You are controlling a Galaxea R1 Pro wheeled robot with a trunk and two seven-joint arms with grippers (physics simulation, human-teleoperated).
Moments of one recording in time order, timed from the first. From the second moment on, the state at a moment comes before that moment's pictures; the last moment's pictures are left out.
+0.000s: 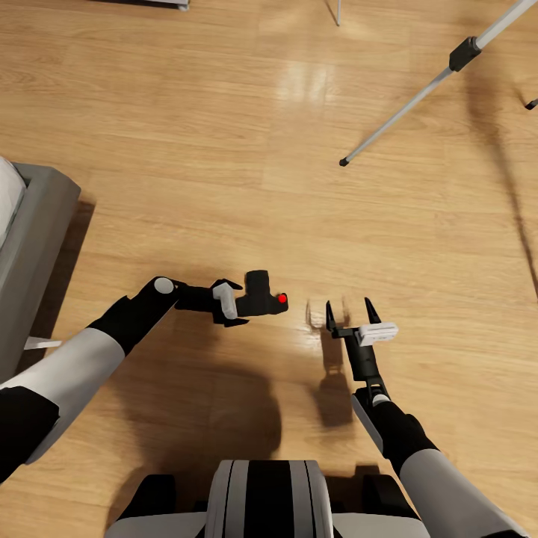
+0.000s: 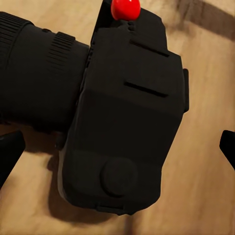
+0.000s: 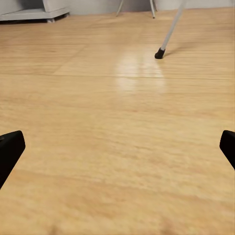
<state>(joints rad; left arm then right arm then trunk) -1.21 0.18 -0.64 -0.70 -0.10 -0.05 -0.92 -0.69 -0.03 0.20 -0.73 -0.10 -0.96 -0.02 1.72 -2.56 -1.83</state>
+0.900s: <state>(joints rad) -1.21 0.18 -0.64 -0.64 -0.10 -0.06 -0.92 -0.69 -0.03 0.20 -0.73 -0.11 -0.96 -0.10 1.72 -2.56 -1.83</state>
